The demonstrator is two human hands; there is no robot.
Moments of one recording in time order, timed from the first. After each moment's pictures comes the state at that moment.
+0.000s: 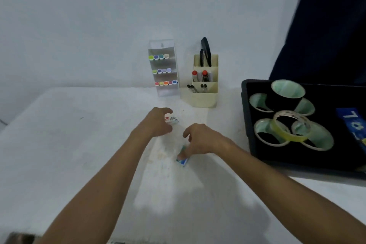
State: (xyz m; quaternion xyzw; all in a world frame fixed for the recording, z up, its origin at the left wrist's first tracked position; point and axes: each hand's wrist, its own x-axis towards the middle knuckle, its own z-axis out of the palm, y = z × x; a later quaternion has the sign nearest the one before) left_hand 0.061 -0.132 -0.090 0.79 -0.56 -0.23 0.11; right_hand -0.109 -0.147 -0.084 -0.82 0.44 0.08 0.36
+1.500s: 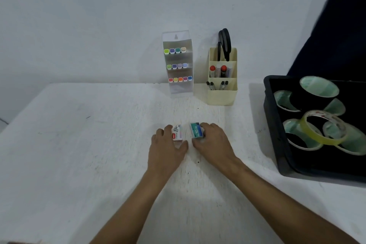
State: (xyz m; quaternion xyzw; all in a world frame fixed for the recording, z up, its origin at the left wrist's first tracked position) left_hand 0.058 -0.072 -0.160 0.81 -0.50 -0.11 0.27; right_hand -0.076 -0.137 -0.154 -0.79 0.52 -0.20 0.26
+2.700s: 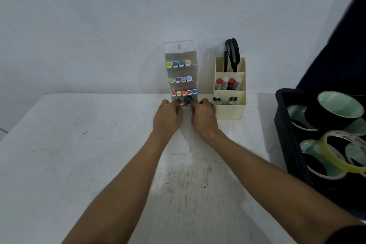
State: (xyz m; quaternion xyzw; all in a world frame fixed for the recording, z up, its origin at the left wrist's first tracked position) left_hand 0.122 -0.219 -0.147 0.78 -0.56 -0.06 0.28; right_hand 0.006 -0.258 -0.154 -0.81 0.51 -0.25 0.15
